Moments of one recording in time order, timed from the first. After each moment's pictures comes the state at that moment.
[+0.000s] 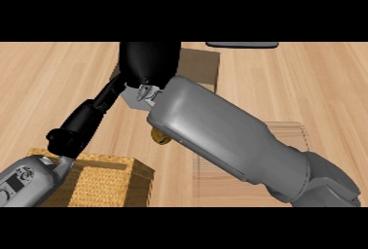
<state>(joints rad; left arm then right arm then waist) -0.45 0.71 -0.66 -1.57 0.50 0.34 -0.04 -1.32 -0.01 0.62 -1.01 0.87 -0.15 1.10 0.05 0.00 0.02</state>
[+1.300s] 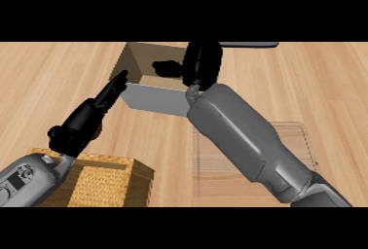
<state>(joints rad) -0.46 0.71 -0.67 -1.56 0.52 0.34 -0.04 -1.09 0.00 0.46 -0.87 0.59 -0.87 0.79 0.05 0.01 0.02</state>
